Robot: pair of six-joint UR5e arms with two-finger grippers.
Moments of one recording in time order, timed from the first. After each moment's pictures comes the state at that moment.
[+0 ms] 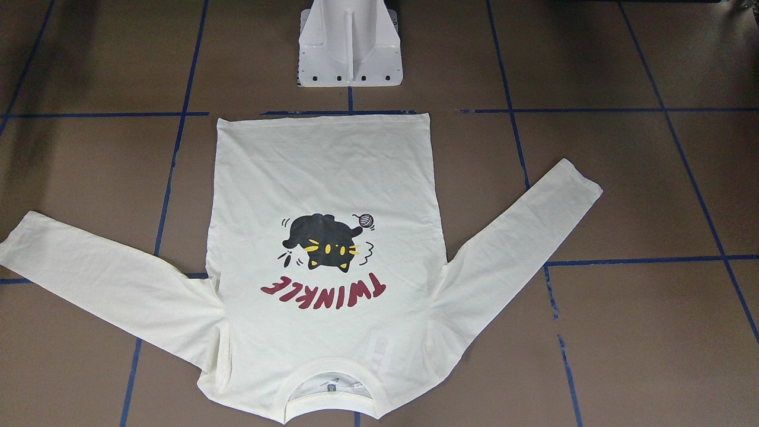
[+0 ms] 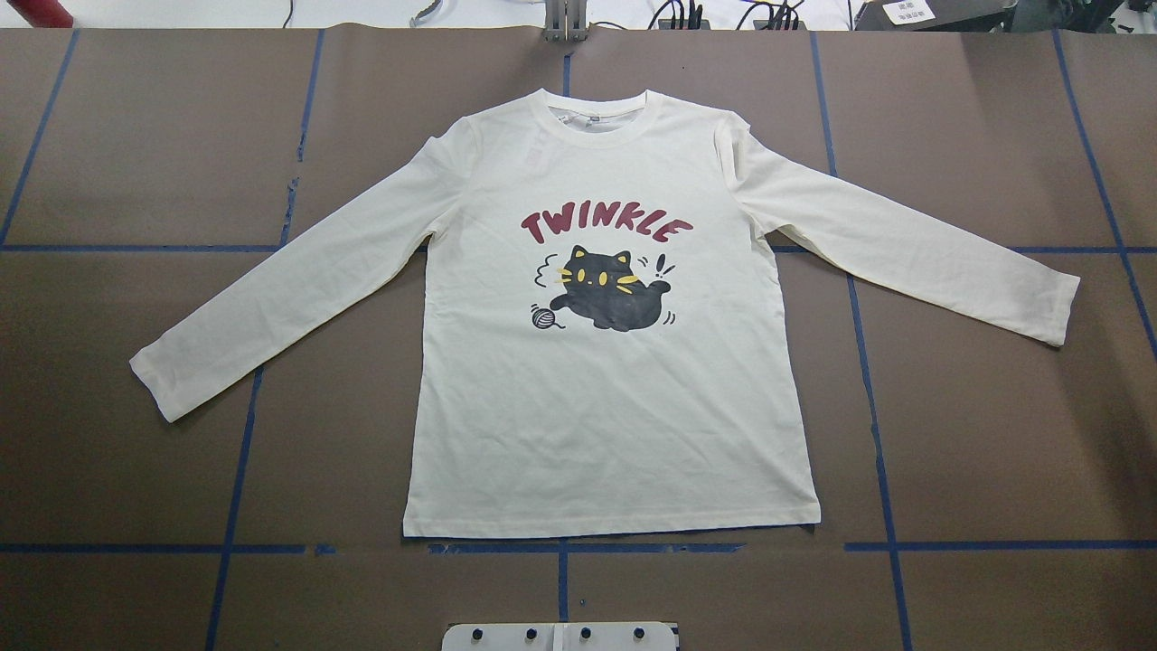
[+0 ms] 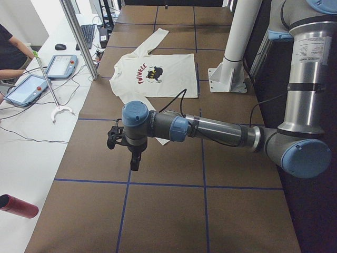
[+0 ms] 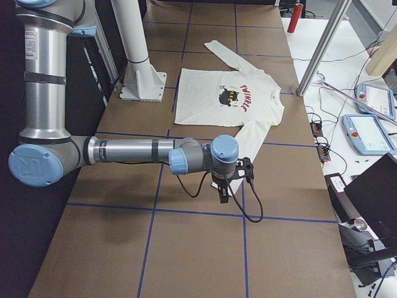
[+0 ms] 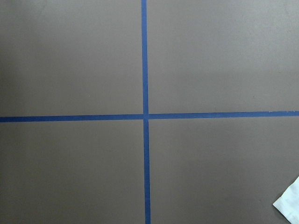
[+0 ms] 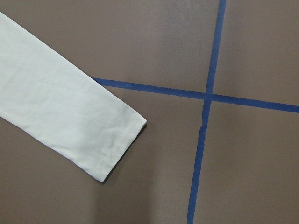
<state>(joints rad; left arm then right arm) -1.58 -1.60 -1.73 -1.59 -2.38 -0.07 1.48 -1.67 1.69 -1.39 2.40 0.08</state>
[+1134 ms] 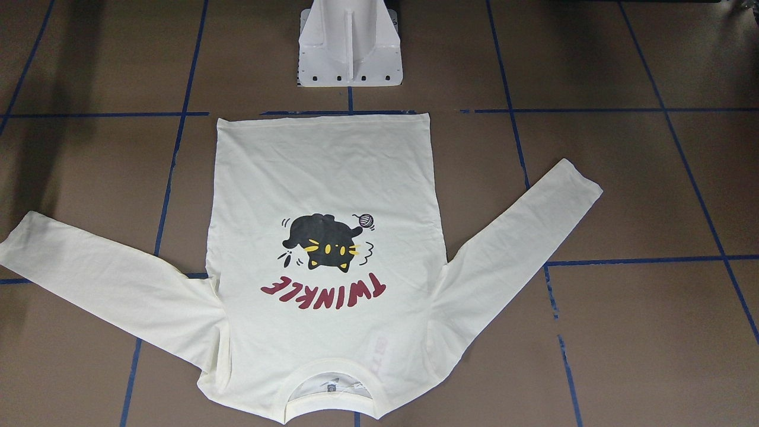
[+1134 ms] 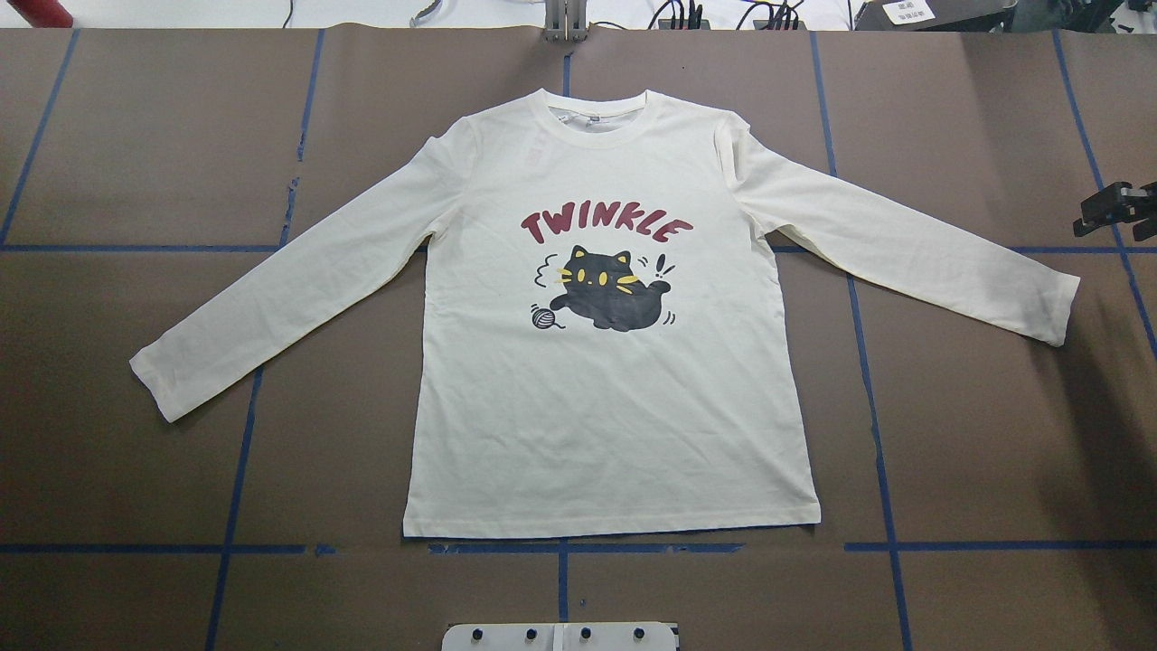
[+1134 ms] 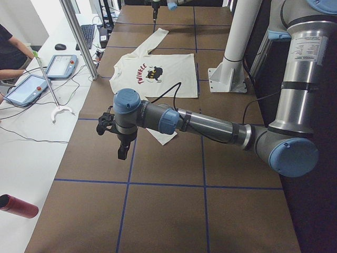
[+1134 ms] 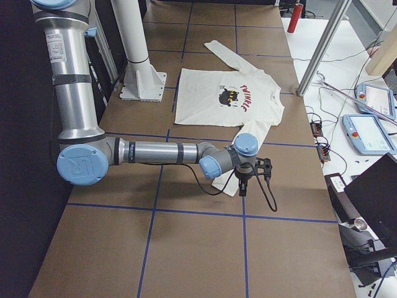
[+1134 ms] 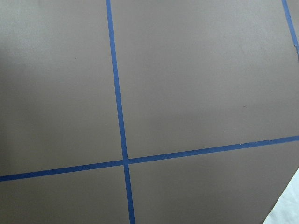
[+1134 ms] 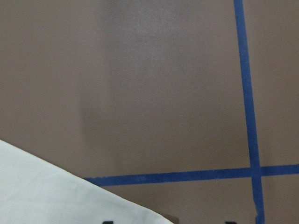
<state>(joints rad) -1.58 -1.66 -1.72 -1.62 -2.38 -0.06 1.27 -1.44 1.36 -1.10 2.27 0.56</state>
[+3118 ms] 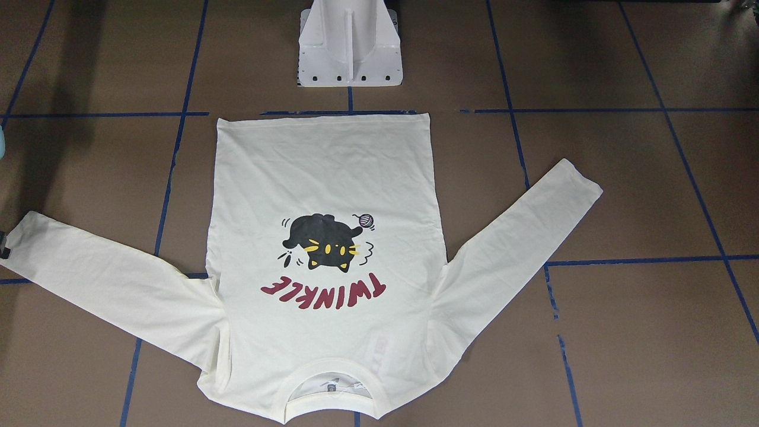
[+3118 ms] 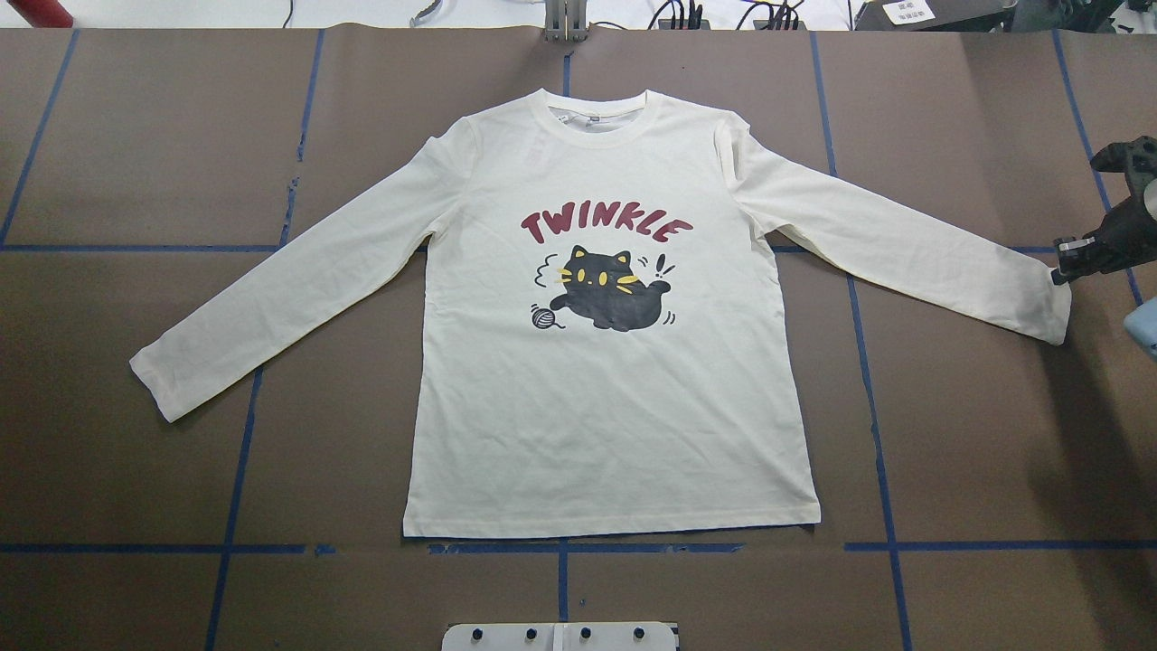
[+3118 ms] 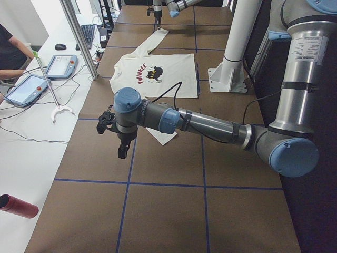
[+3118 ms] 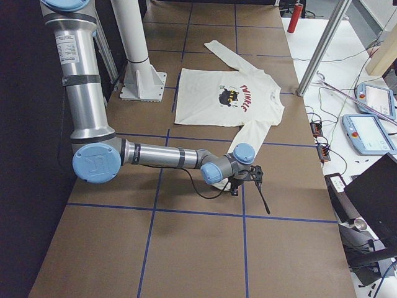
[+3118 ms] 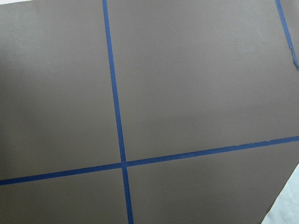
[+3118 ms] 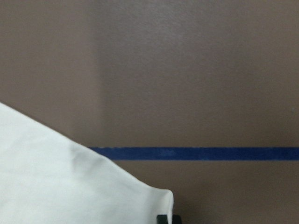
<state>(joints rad) -1.58 -1.66 -1.72 -1.62 -2.38 -0.06 1.18 -1.43 1.31 -1.06 2.29 0.55</state>
